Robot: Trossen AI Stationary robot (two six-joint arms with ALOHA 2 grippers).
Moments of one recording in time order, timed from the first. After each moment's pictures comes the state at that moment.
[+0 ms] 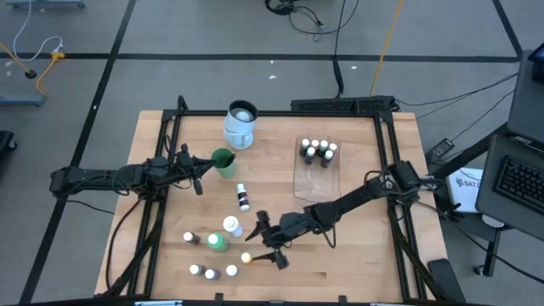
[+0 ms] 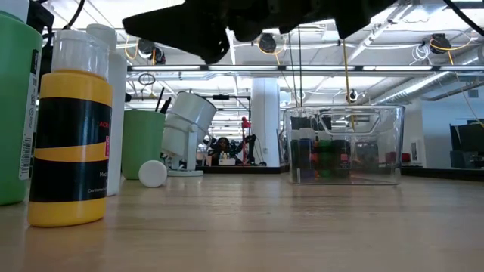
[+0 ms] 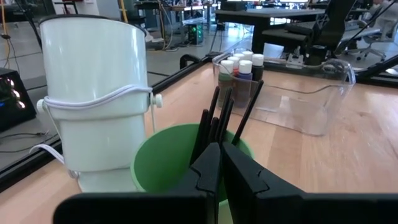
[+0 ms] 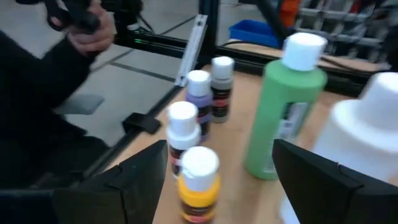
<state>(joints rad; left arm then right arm) 0.08 0.27 0.04 0.07 -0.32 -0.07 0.35 2.00 1.22 0.52 -0.07 -0.03</state>
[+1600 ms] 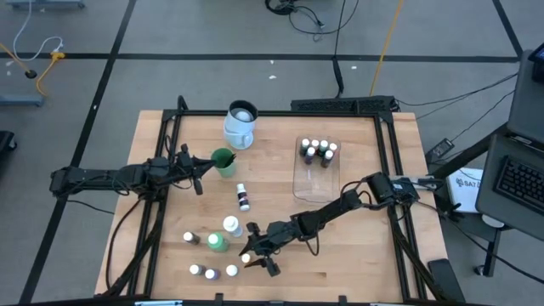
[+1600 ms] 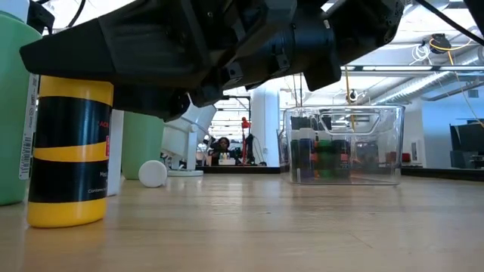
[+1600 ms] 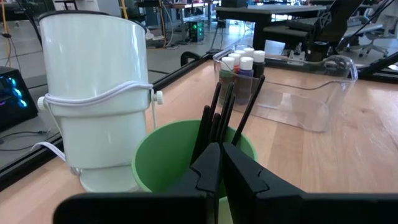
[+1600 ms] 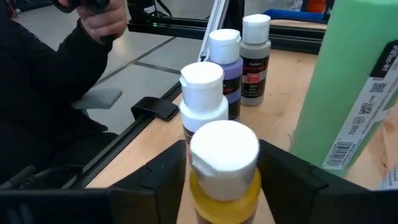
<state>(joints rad) 0.08 0.27 0.04 0.06 -0.32 -0.06 0.35 2.25 1.35 0.63 -0.19 0.04</state>
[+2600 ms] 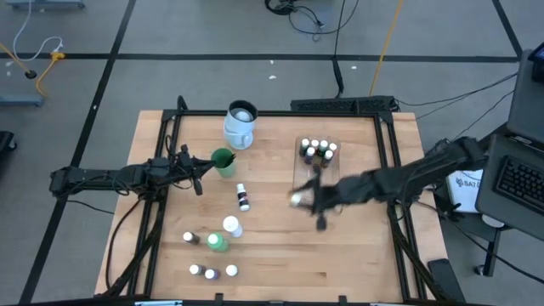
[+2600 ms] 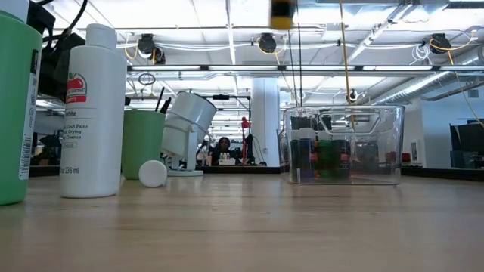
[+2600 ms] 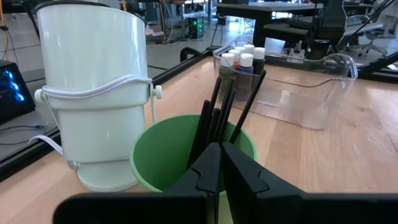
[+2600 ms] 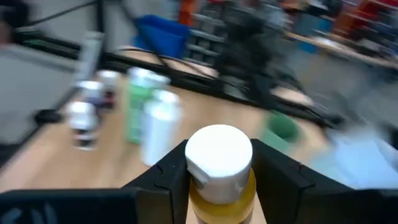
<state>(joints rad) 0.08 0.27 0.04 0.05 -0.32 -0.09 0.33 1.30 1.02 -0.01 0.30 -0.15</state>
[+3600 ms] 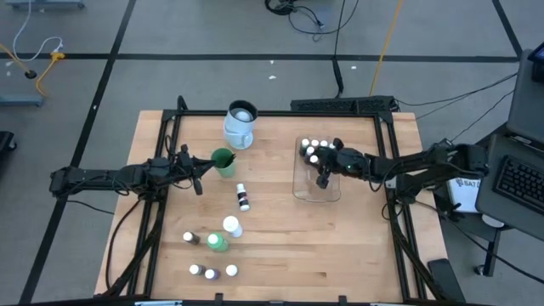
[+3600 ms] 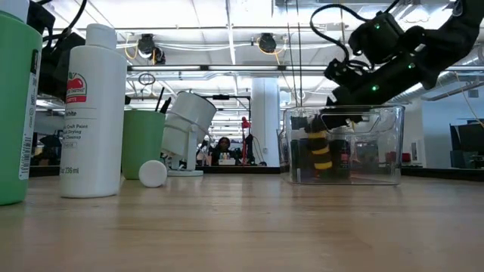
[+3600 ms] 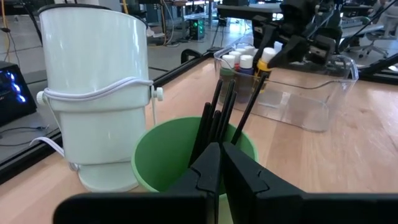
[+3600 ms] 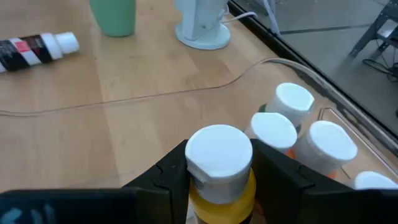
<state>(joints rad) 0.08 0.27 0.04 0.05 -0.32 -0.08 -0.21 1.28 0.37 0.46 0.24 -0.01</state>
